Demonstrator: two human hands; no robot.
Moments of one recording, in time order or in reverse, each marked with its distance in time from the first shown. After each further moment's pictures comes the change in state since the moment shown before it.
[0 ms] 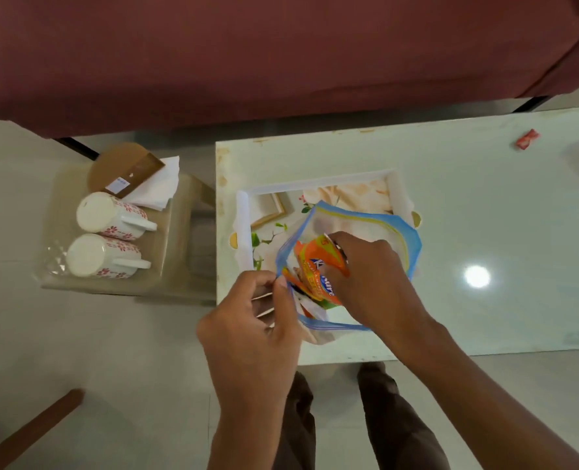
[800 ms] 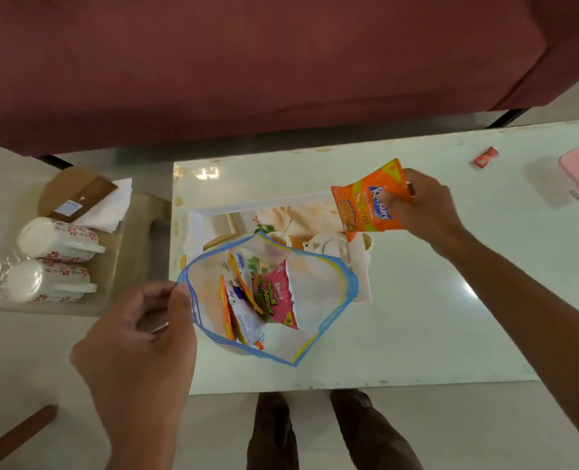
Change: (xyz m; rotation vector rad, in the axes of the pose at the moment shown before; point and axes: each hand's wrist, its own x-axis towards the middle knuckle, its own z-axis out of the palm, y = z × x) left_hand 0.008 0.036 0.038 0.121 0.175 -0.104; right_hand 0.140 0.190 -0.098 0.259 0.247 0.069
